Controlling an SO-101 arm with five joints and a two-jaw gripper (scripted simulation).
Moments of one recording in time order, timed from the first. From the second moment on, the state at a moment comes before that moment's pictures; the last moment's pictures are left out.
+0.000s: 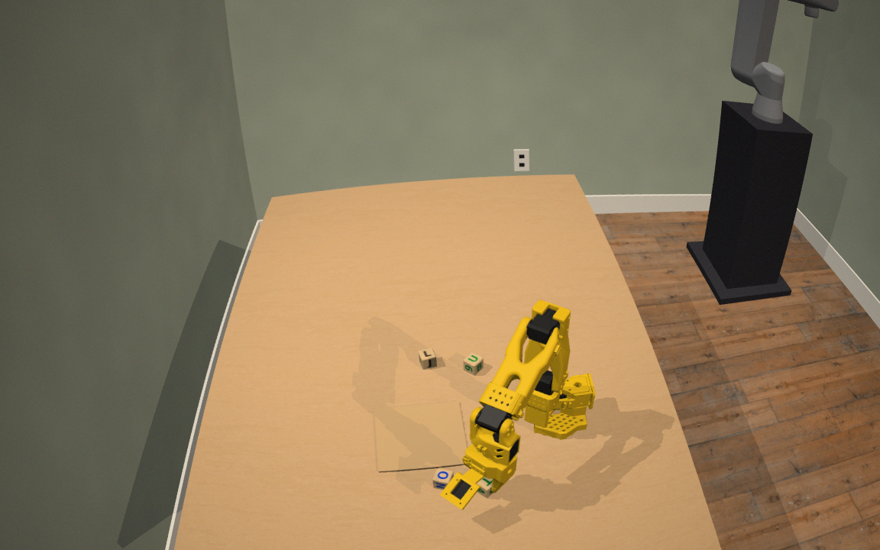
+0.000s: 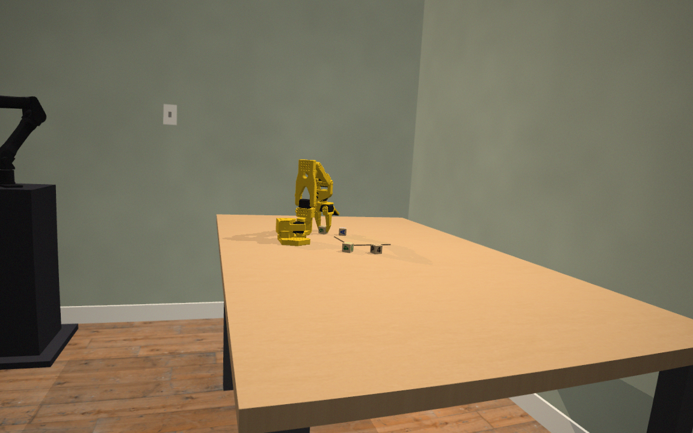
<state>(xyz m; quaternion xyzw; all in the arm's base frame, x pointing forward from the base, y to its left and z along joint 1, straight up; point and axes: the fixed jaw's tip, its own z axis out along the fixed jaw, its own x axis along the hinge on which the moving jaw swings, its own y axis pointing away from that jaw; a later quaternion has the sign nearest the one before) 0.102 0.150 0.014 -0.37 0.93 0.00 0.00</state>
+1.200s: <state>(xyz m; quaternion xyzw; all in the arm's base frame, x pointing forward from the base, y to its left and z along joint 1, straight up) 0.102 0.150 0.014 -0.37 0.93 0.00 0.00</state>
